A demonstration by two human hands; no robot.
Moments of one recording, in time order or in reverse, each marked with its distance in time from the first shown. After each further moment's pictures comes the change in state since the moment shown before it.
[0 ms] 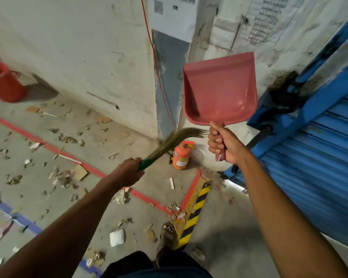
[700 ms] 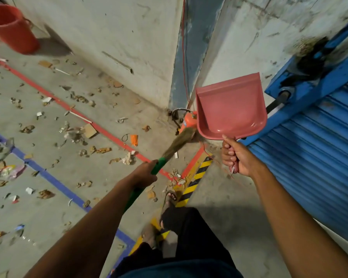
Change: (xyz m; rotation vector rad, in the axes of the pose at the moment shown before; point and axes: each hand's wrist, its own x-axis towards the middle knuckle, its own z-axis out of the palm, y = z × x) left_hand -0.151 -0.015 0.162 -0.388 -0.196 -0.125; right_hand -0.132 0.153 0.025 -0.047 0.122 0.226
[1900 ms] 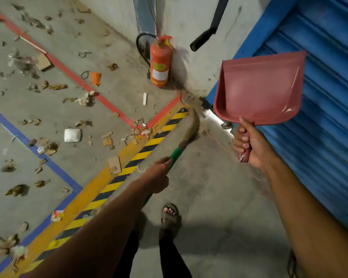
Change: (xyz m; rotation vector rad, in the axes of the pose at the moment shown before) left_hand 0.078 0.200 0.495 0.047 -0.022 0.090; right_hand -0.039 0.168 -0.435 0.098 0.073 0.044
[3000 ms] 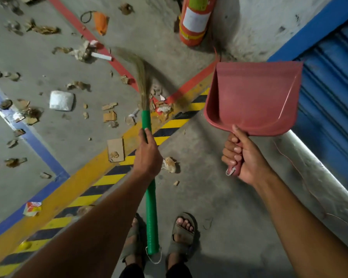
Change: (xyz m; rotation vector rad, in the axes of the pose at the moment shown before) left_hand 0.216 -0.250 0.149 -0.134 0.455 -0.435; right_hand 0.261 0.283 0.003 0.059 -0.083 0.134
